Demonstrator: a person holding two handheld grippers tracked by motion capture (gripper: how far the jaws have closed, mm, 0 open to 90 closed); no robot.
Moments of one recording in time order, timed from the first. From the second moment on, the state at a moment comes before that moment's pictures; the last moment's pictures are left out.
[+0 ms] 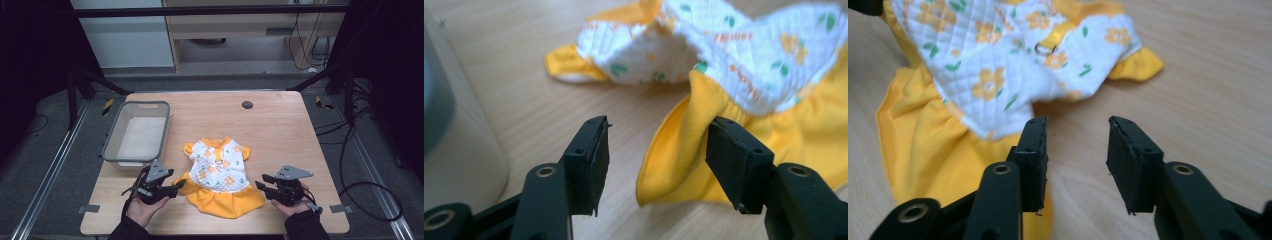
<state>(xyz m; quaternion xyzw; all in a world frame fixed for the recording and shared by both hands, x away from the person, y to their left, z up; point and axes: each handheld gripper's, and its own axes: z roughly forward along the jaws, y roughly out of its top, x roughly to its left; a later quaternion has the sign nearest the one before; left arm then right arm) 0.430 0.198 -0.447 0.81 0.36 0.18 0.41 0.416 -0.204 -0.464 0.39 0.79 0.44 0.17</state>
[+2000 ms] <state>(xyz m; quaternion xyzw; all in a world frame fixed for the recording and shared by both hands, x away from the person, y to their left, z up) 0.561 0.150 -0.482 0.80 0.45 0.18 0.36 0.545 -0.157 -0.486 0.44 0.79 0.40 0.16</state>
